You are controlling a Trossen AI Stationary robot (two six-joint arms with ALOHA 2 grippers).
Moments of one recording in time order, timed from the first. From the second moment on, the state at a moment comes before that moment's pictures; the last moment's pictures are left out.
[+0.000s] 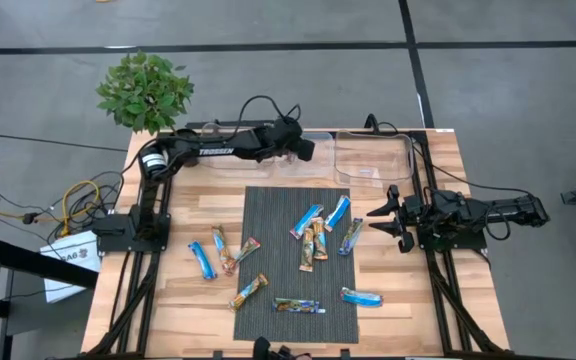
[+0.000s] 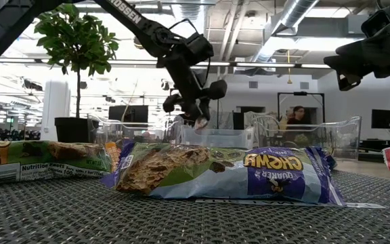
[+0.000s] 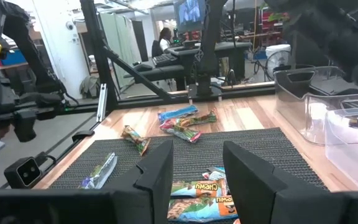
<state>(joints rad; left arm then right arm) 0.44 2.03 1.52 -0.24 -0.34 -0.58 0.09 0.03 0.01 0.00 -0.02 0.09</state>
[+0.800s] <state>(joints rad) 0.45 2.03 1.52 -0.31 -0.35 -0.60 0.09 0.03 0.01 0.00 -0.02 0.09</state>
